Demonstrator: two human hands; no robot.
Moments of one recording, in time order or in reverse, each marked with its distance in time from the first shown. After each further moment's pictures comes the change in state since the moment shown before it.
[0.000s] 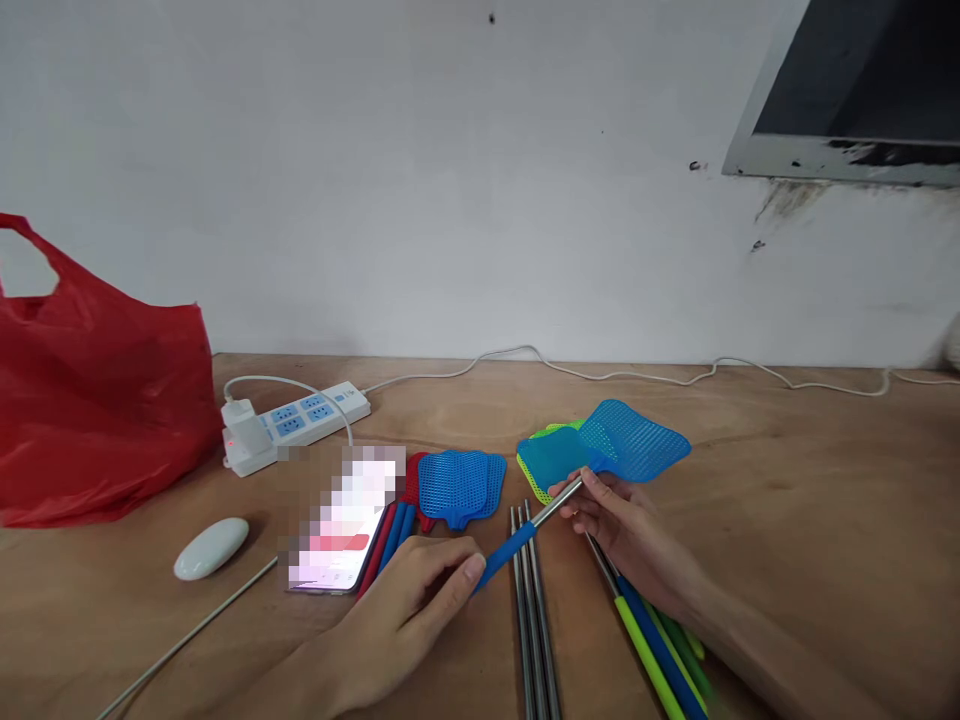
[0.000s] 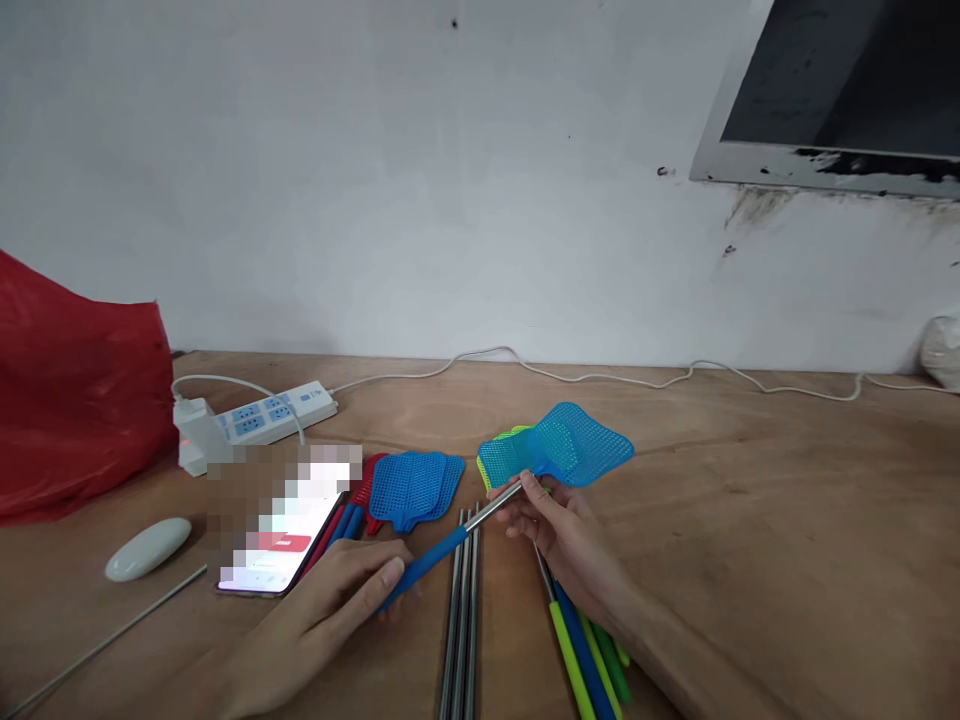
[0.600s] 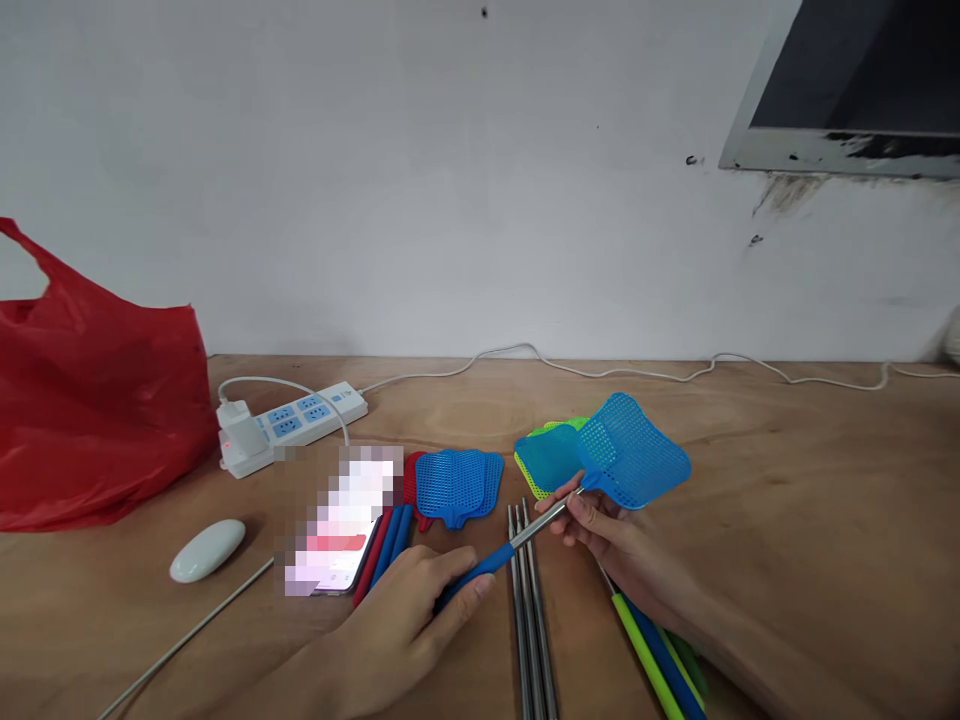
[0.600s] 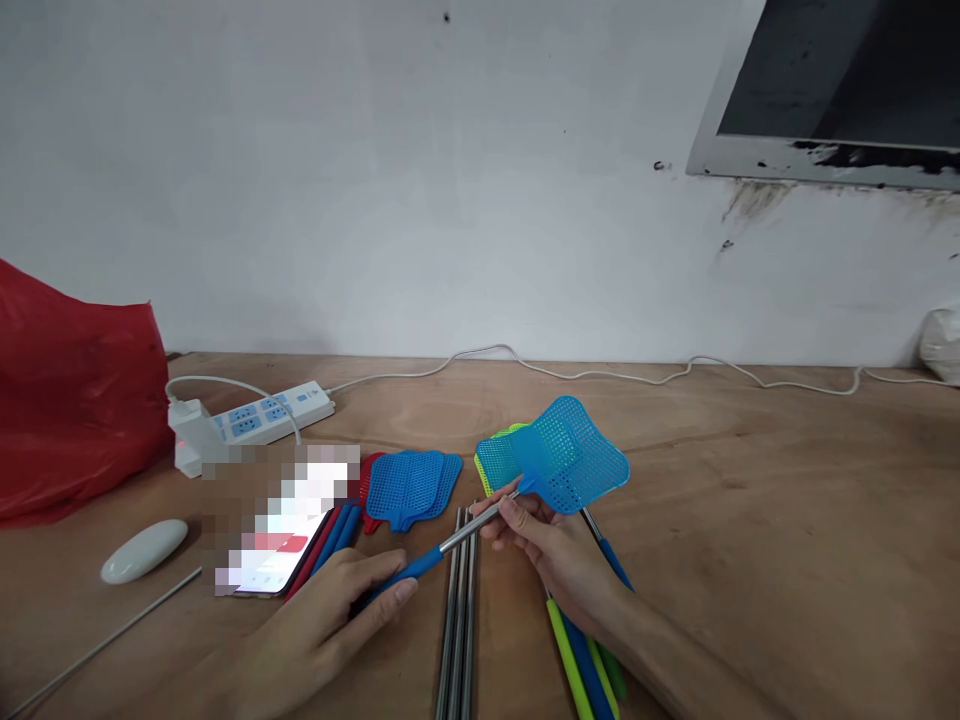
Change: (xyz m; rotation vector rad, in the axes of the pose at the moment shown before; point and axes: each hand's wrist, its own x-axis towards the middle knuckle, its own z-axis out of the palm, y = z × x) left_hand -0.004 -0.007 0.008 0.159 -0.045 -0.056; right_hand -0.008 0.008 0.003 -0.029 -0.131 -0.047
